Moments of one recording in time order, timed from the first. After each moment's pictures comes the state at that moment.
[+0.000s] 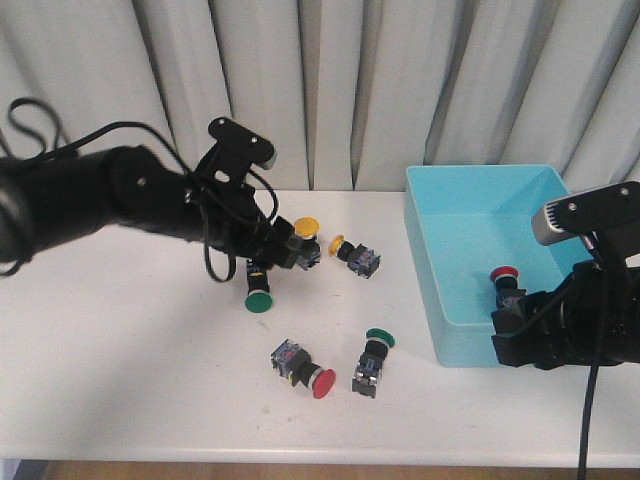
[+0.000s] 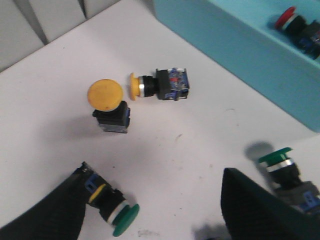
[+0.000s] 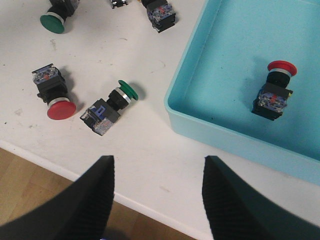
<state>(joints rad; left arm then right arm) -0.44 1.83 -1.37 -0.40 0.45 0.51 0.27 1.07 -0.77 0.11 0.63 -0.15</state>
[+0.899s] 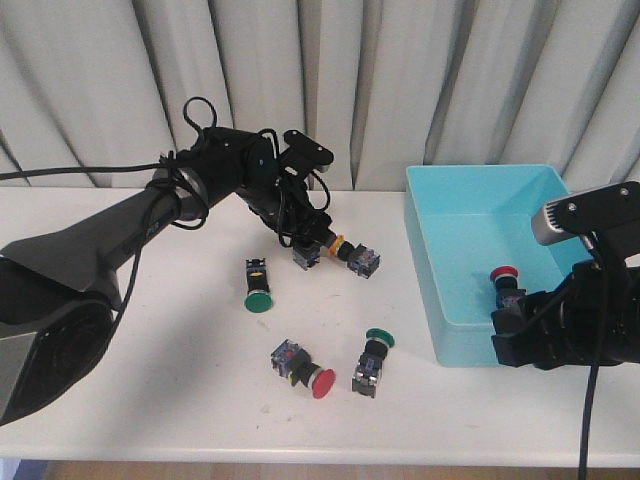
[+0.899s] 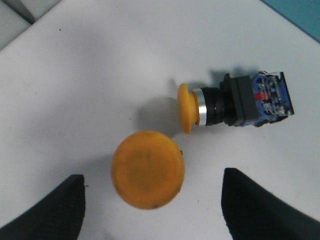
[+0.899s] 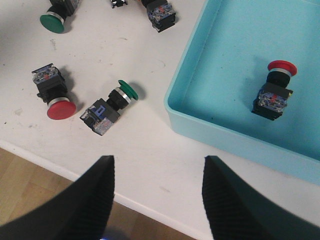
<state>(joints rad) -0.43 2.49 -2.25 -0.12 0.84 0.29 0.27 1.07 -0.77 0.11 0.63 -0.15</state>
